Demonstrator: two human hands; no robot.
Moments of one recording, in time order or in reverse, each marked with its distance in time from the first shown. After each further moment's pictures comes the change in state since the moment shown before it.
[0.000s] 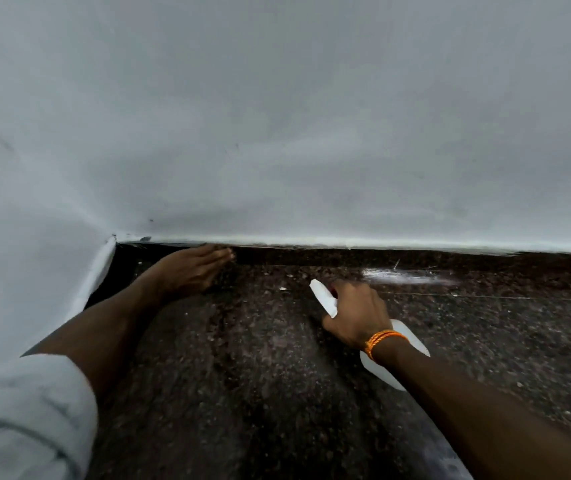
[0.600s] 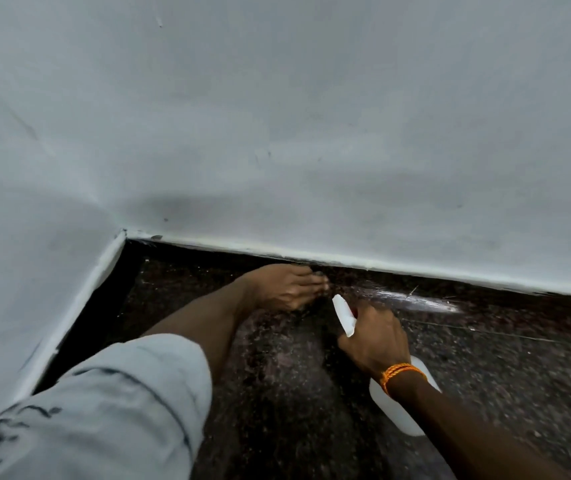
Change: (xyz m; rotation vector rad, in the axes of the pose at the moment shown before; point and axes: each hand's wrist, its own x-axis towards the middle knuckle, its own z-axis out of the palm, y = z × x) left_hand 0.129 0.040 0.001 -0.066 0.366 0.250; right_hand 0.002 -0.006 0.005 -0.015 0.102 0.094
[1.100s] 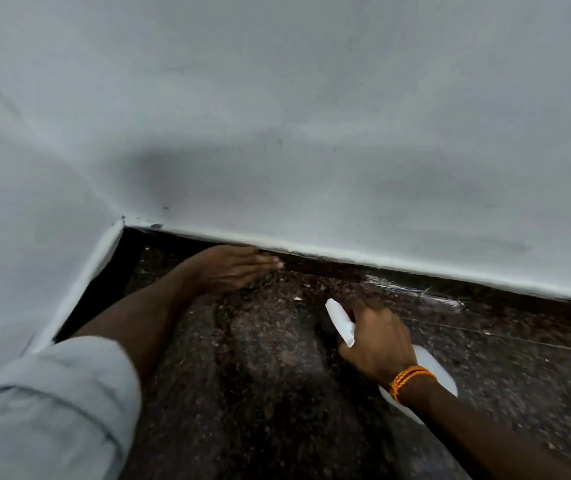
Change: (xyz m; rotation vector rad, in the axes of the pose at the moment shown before) left_hand -0.106 -0.007 0.023 0.035 -0.065 -0.269; right_hand 0.006 -0.001 0.004 -0.081 -0.082 -0.161
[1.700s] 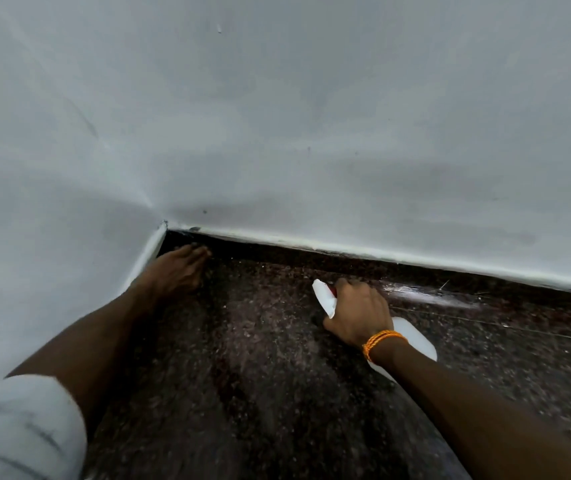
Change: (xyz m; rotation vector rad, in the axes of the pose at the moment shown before) left_hand -0.117 -0.006 -0.080 0.143 -0.600 -0.268; right_hand 0.014 -0.059 0.006 -0.072 -0.022 -0.058
